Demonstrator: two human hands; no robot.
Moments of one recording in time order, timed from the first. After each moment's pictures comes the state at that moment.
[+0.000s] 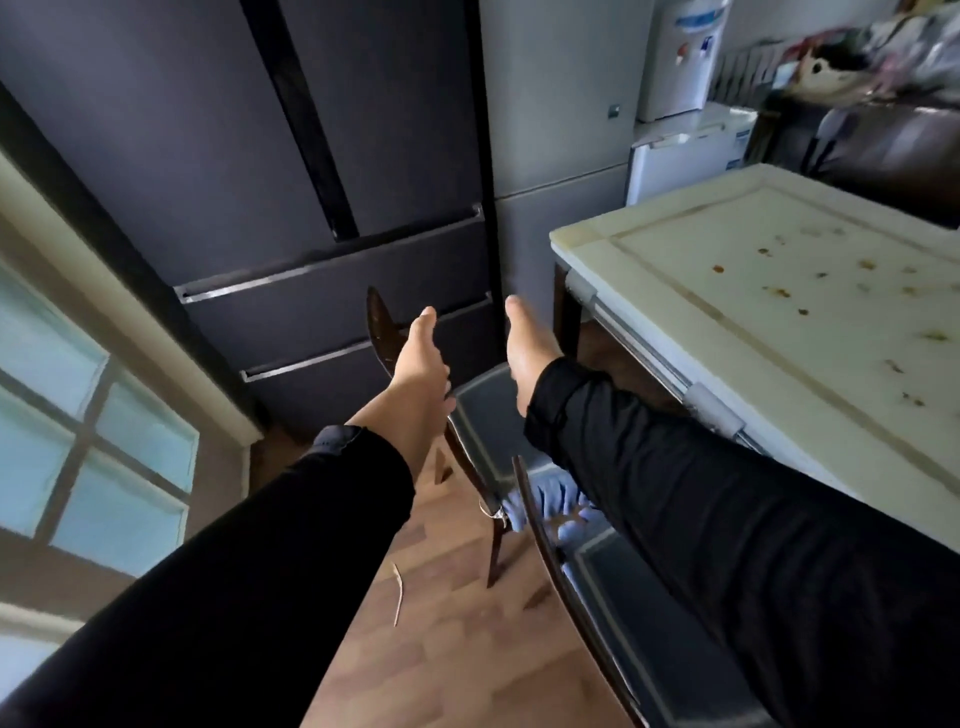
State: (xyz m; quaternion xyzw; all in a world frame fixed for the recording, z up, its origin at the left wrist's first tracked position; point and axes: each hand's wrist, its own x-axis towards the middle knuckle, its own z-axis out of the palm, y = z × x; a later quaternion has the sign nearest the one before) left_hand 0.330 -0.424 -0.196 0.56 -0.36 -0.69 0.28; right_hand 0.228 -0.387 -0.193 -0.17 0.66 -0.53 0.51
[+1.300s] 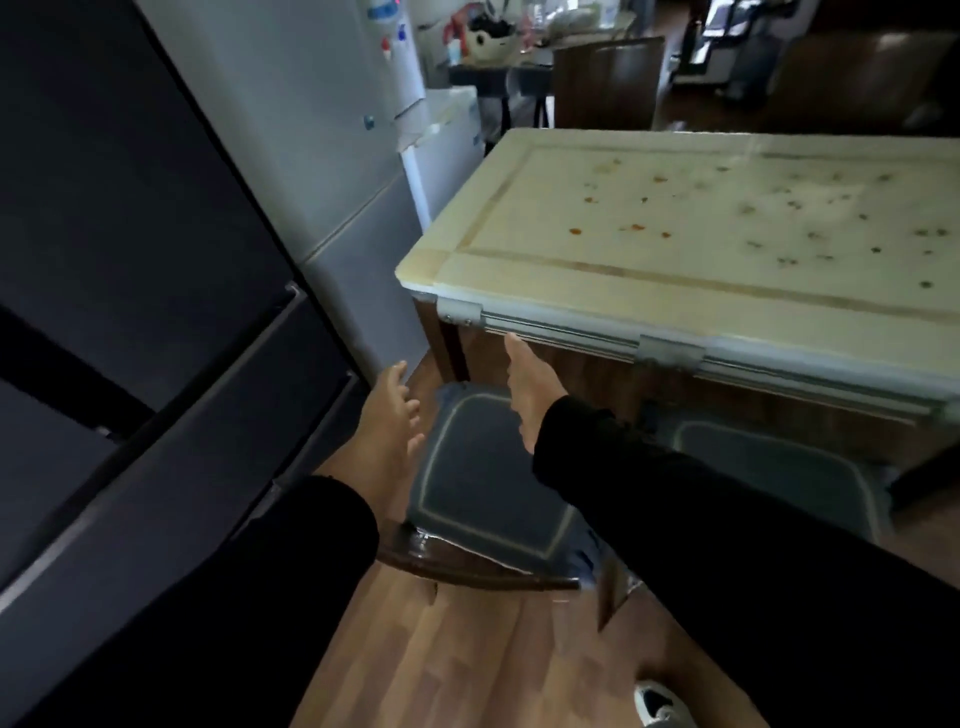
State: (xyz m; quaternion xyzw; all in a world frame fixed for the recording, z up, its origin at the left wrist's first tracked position) left_hand 0.269 -0.752 -0.277 0.44 -0.53 -0.72 0.03; right_hand 0.209 -0.612 -0.264 0.09 0.62 -0.69 0.35
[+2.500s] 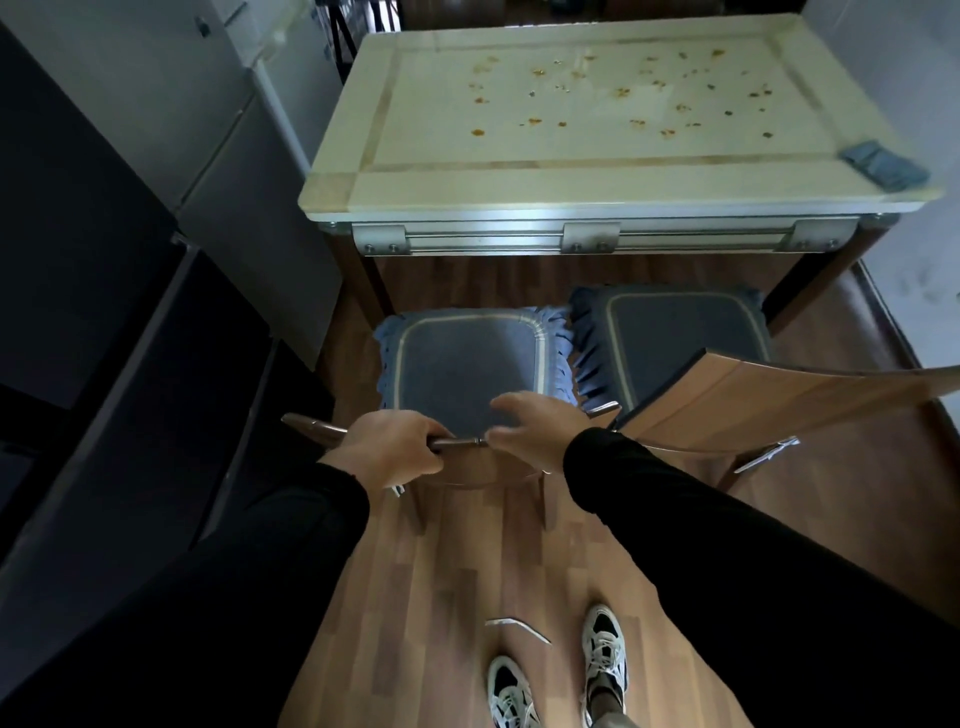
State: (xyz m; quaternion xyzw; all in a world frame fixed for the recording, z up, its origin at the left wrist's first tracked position) left_hand 0.376 -0.829 -0.351 -0.08 -0.96 -0.05 -0.26; right_hand 0.371 -0.621 -0.347 -0.09 0.93 -0.25 0.25
